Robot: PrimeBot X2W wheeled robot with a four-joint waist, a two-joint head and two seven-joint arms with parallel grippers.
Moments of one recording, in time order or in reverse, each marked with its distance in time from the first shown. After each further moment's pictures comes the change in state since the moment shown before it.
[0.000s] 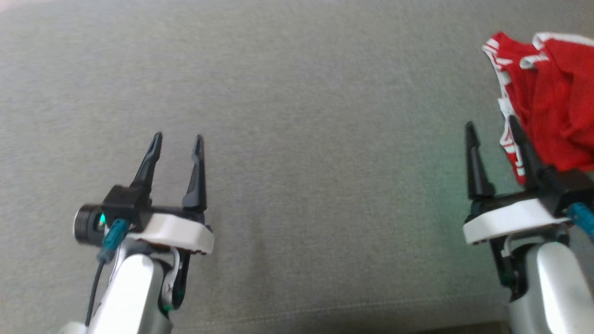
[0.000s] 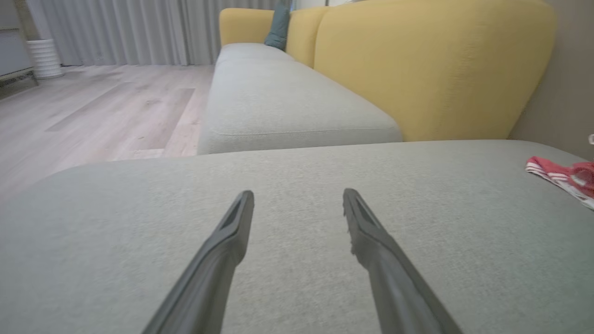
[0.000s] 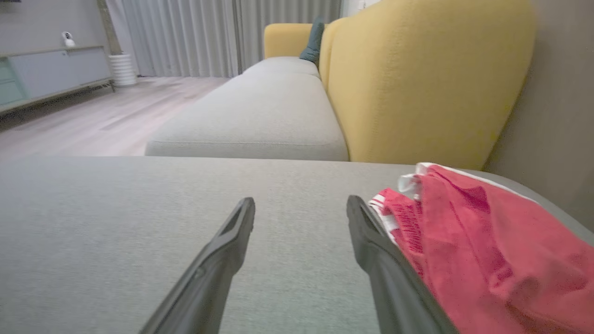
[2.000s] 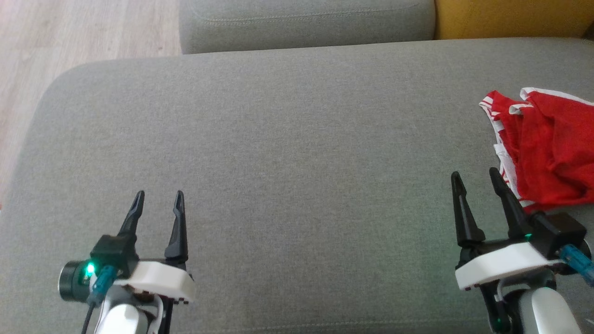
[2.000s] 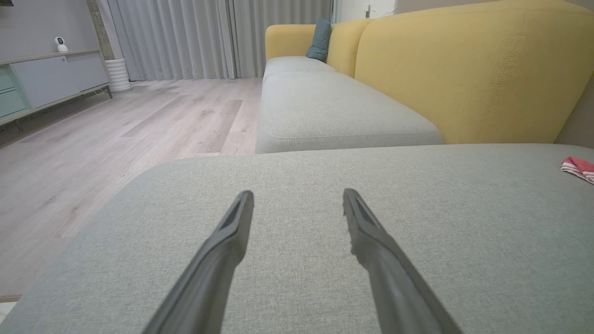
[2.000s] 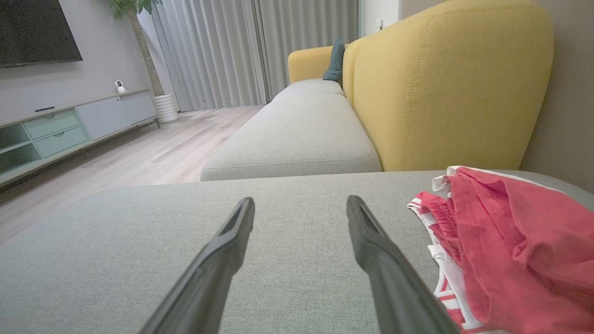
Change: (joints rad) left arm 0.186 0.055 0.026 -0.016 -0.023 0.043 0.011; right arm 0.174 0.019 0.040 -0.053 0.110 0.000 0.033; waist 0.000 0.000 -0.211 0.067
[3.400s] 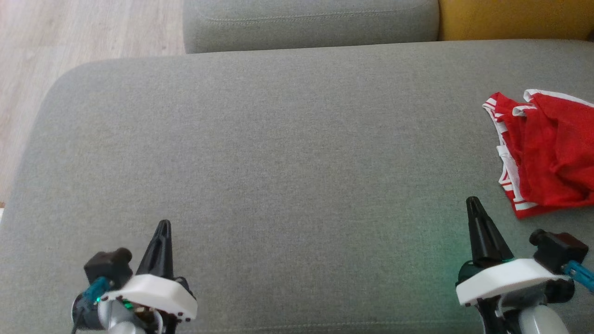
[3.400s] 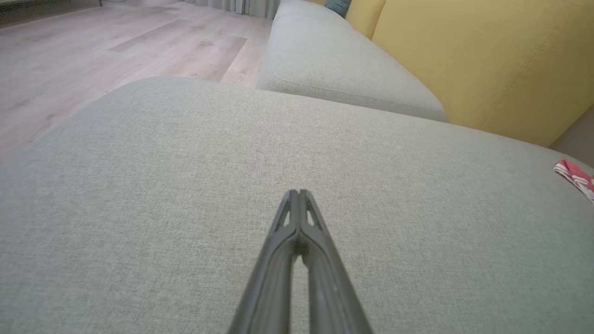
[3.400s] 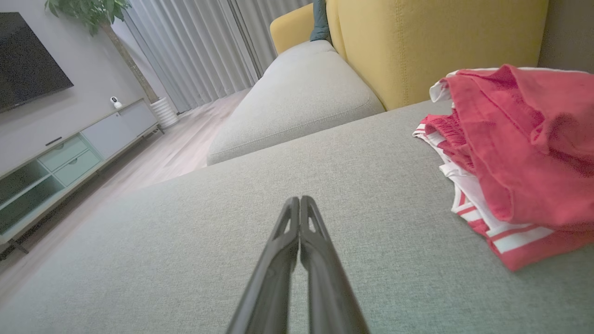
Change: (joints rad) left arm 0.041 -0.016 -0.007 0.076 -0.197 -0.026 0.037; right arm 0.036 0.001 0.004 0.105 0.214 0.000 0.001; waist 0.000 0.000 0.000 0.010
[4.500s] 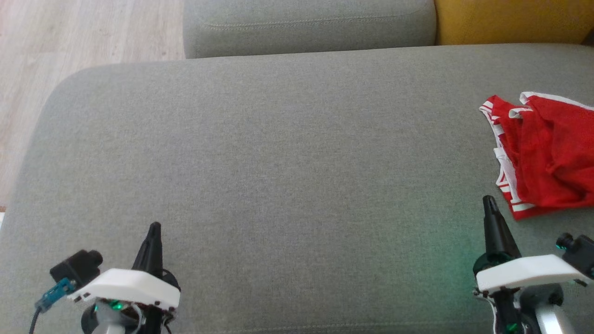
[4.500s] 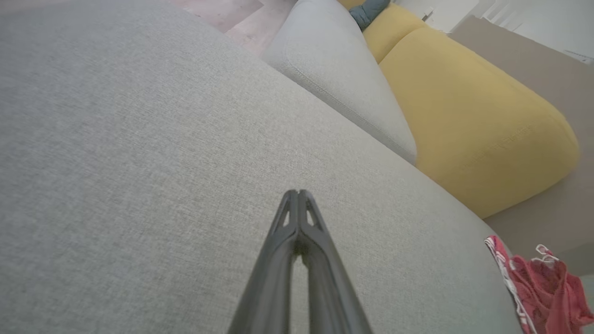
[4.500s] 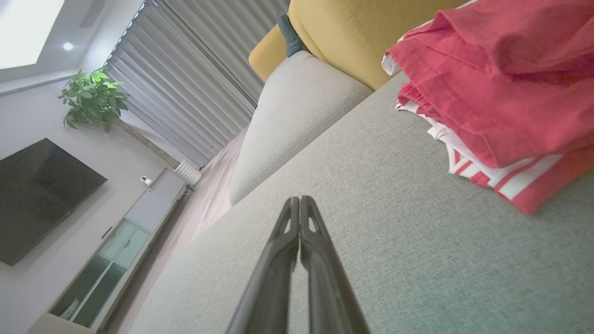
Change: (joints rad) left arm -0.007 -0.023 0.081 0.011 -0.378 -0.072 0.087; right arm -0.023 -0.005 -0.027 0.046 0.395 0.000 0.024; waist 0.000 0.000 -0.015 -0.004
